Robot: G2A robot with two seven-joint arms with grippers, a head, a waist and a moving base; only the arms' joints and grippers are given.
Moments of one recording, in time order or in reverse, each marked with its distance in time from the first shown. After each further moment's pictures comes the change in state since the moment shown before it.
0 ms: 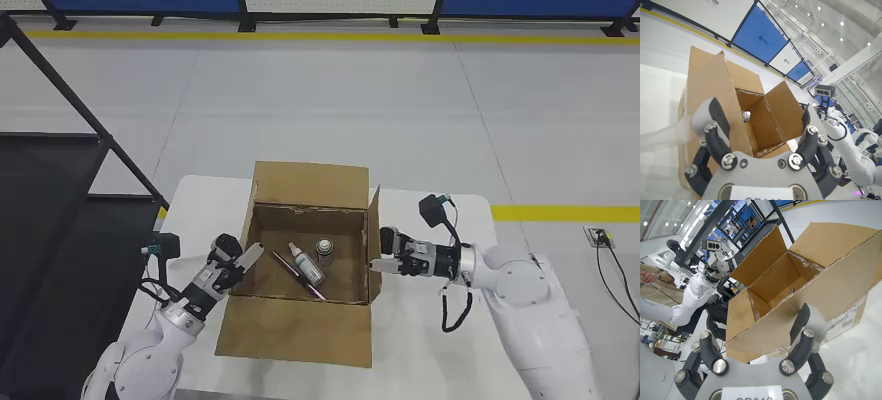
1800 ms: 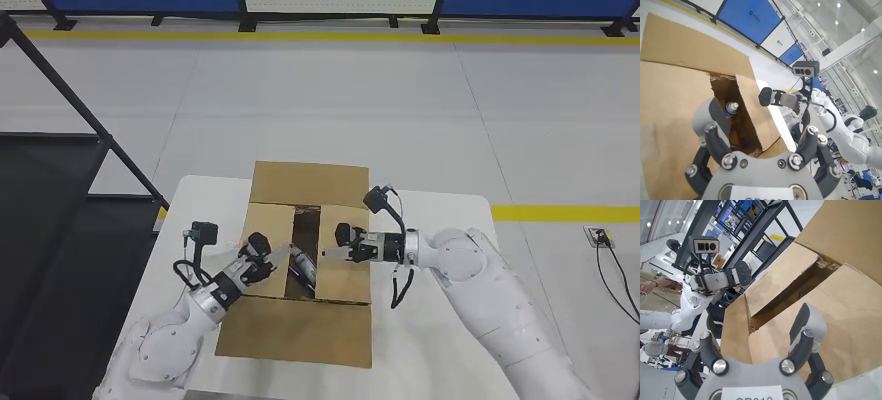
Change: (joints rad) left arm -0.111 0.007 0.084 0.085 -0.071 -0.012 -0.116; right arm 0.262 -0.054 -0.349 0.310 -0.013 0.002 -0.193
